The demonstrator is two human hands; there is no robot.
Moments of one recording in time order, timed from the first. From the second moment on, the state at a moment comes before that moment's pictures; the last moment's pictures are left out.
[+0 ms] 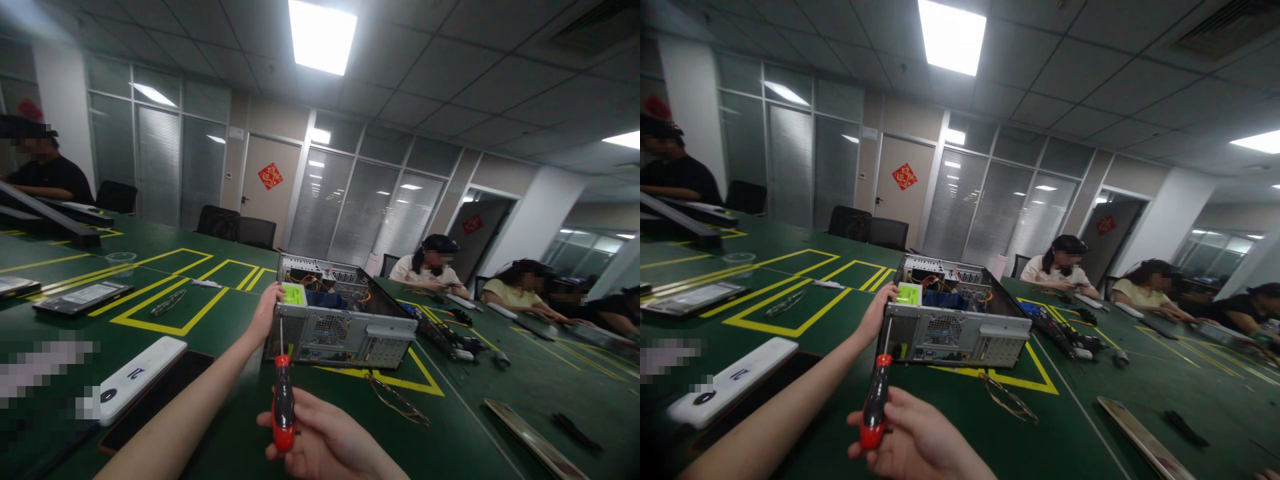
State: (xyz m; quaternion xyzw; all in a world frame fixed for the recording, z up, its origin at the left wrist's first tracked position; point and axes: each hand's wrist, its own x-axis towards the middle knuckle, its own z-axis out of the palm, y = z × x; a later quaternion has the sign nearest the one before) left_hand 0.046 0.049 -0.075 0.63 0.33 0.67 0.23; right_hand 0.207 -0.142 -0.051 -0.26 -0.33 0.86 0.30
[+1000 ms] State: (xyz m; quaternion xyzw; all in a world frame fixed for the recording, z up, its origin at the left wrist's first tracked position) left_hand 0.045 0.050 -0.075 0.64 0.33 0.66 0.22; right_hand 0.207 -0.142 -0.053 -0.27 -0.35 0.83 0.35
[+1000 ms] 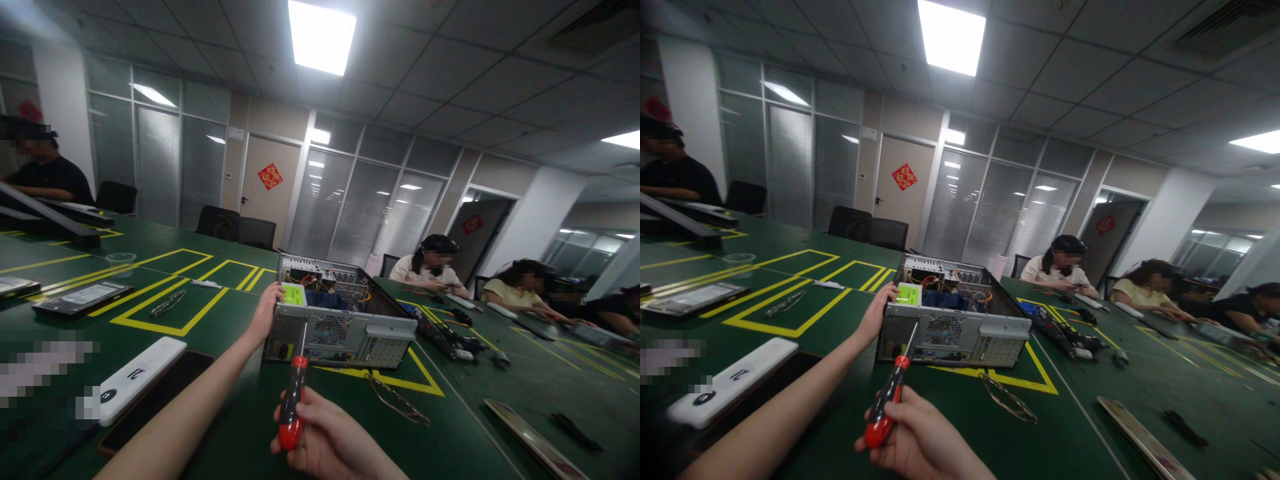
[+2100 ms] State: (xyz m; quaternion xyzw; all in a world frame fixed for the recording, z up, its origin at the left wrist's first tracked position) left_hand 0.047 0.052 -0.076 0.62 0.34 0.67 0.23; right_hand 0.198 -0.152 -0.025 -0.40 -0.10 0.79 0.45
